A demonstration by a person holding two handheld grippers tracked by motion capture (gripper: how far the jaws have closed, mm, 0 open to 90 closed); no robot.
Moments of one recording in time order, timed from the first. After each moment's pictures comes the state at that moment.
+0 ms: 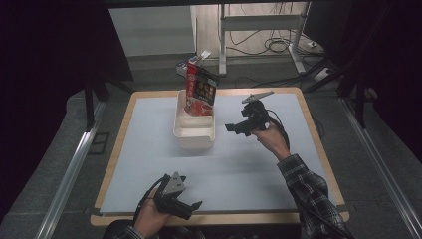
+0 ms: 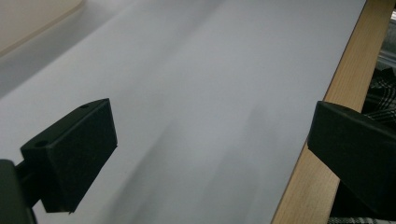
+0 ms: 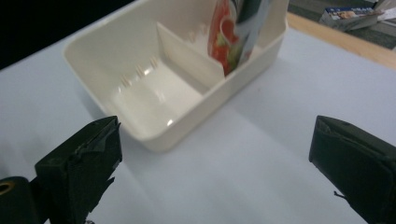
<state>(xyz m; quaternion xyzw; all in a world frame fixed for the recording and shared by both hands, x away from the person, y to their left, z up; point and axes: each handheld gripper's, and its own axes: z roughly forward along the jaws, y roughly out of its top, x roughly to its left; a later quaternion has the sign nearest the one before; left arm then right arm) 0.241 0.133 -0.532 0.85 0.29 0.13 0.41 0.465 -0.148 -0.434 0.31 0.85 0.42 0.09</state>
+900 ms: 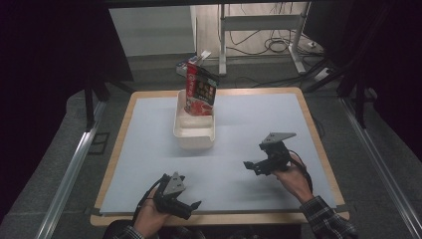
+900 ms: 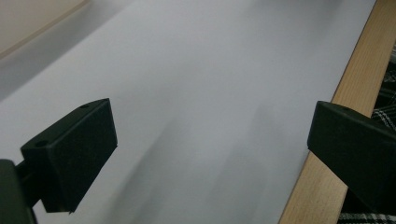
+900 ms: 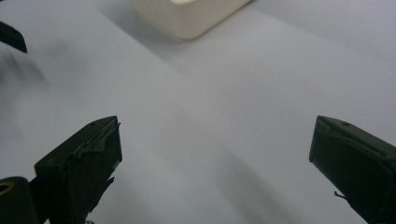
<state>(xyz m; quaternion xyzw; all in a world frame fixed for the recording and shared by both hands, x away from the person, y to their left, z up) 0.242 0.135 -0.533 0.86 0.30 0.14 0.40 0.367 -0.209 -0.485 0.31 0.85 0.41 0.10</state>
